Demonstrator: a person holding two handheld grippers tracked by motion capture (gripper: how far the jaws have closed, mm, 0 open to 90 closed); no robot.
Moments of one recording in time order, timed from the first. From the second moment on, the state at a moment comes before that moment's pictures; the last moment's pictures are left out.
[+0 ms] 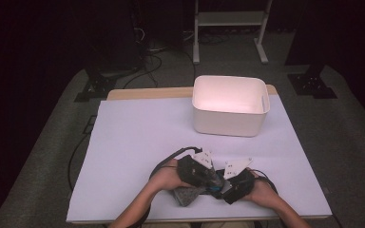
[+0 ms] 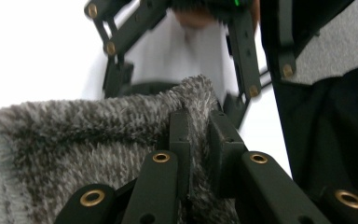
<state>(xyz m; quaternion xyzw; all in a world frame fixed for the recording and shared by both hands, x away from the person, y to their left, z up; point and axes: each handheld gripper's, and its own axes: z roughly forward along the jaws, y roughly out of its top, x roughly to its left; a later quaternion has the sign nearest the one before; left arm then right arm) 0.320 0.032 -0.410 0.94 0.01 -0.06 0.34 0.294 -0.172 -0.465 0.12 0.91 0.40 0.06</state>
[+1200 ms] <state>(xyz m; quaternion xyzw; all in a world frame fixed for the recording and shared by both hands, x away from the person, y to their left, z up) 0.317 0.108 -0.421 0.95 0.08 -0.05 0.31 0.306 -0.171 -0.450 0.15 0.91 0.38 -0.01</state>
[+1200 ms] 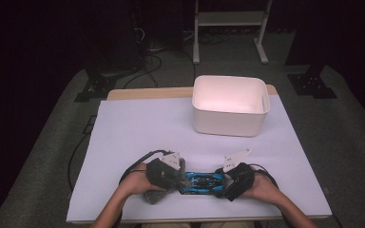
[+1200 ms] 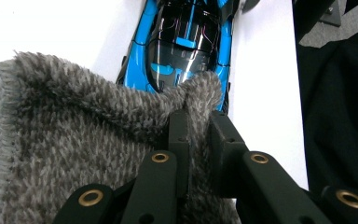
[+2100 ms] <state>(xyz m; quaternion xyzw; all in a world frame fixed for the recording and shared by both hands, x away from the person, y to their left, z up) 0.339 0.103 -0.406 0.93 0.12 -0.06 0.34 0.324 -0.172 -0.450 0.19 0.89 0.41 -0.07</state>
